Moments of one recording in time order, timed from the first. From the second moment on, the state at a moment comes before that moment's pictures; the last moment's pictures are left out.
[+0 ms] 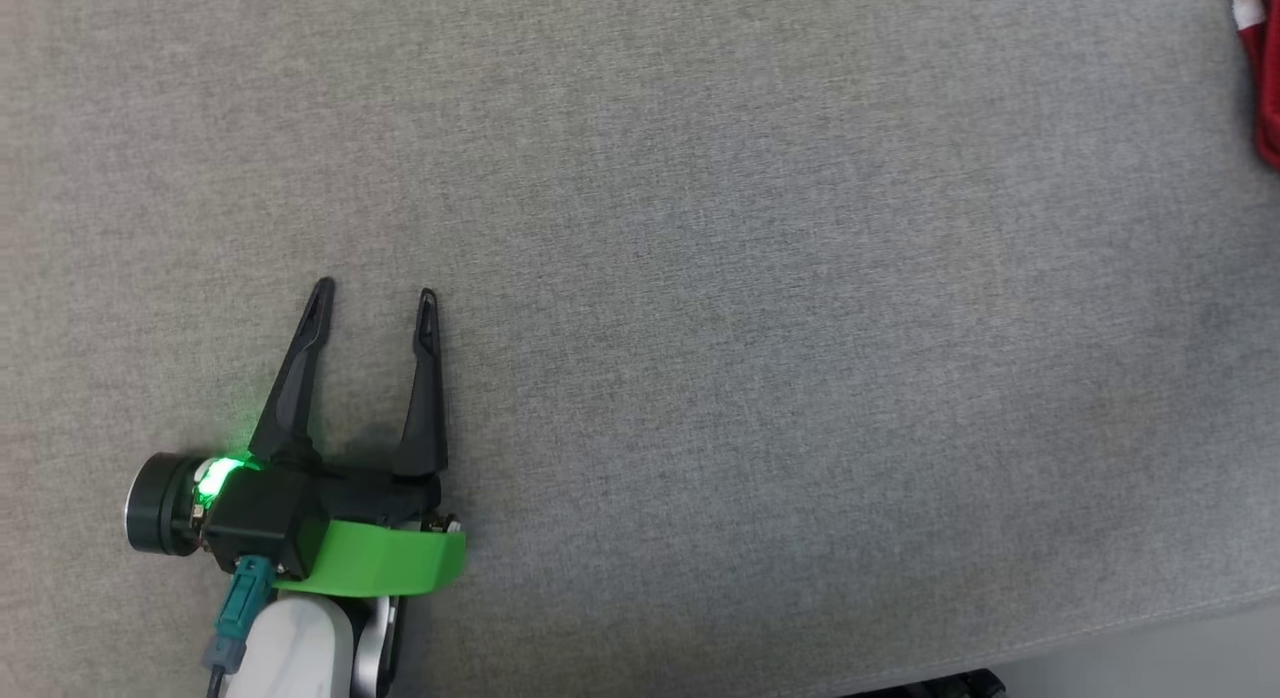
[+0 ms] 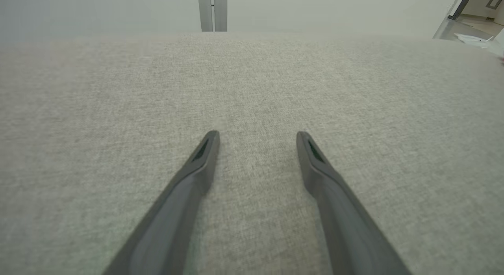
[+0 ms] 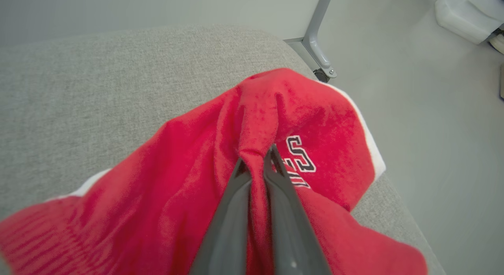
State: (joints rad) left arm -0.14 0.05 -0.14 -0.03 -0.06 -0.03 -0.27; right arm -1.16 -0.56 0.17 1.19 0.50 0.13 -0.12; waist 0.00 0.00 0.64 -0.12
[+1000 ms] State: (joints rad) left arm -0.09 0.05 -0.13 0.07 -0.09 -0.03 -0.27; right arm -1.04 -0.55 0.33 0.82 0.95 0.13 0.04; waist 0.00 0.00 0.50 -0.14
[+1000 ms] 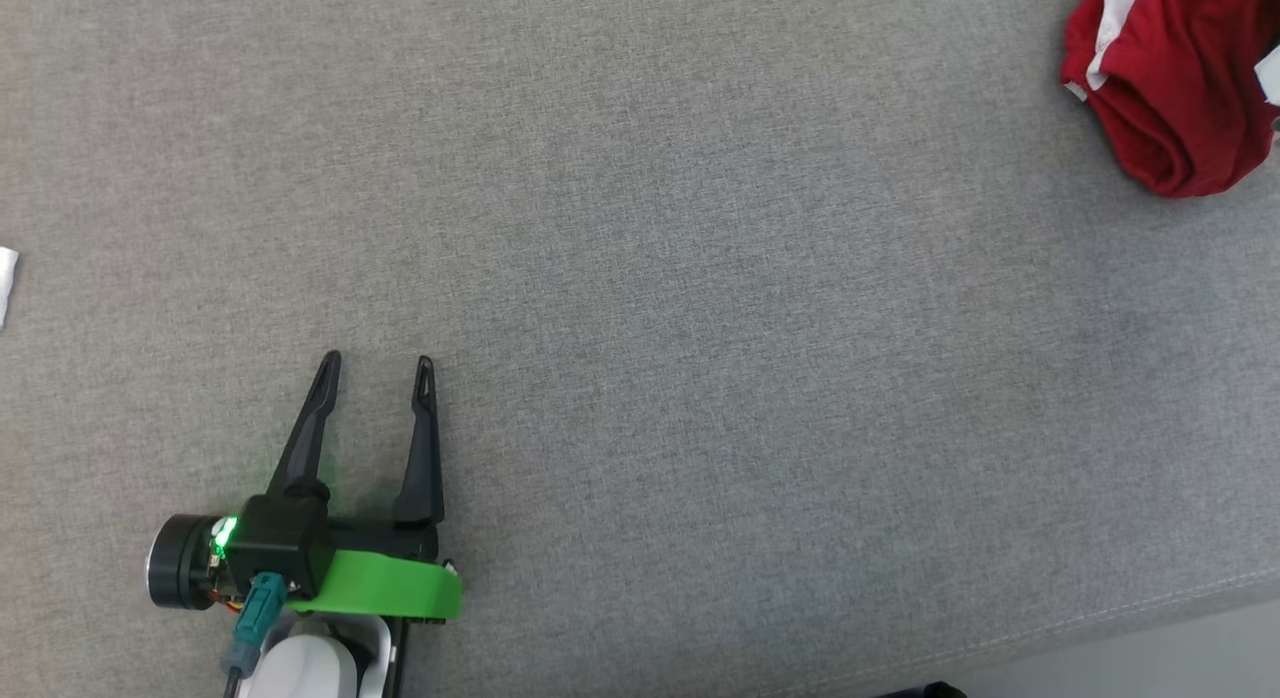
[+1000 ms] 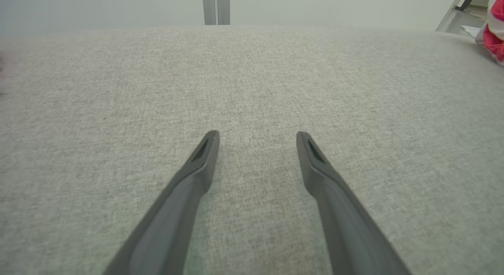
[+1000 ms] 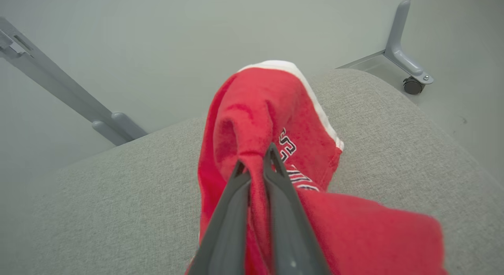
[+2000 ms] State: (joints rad) left arm -0.04 0.06 -0.10 0.01 -0.04 -0.05 -0.27; right arm -1.10 -0.65 0.30 1.08 1.06 0.13 -0.04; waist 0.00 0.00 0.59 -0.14
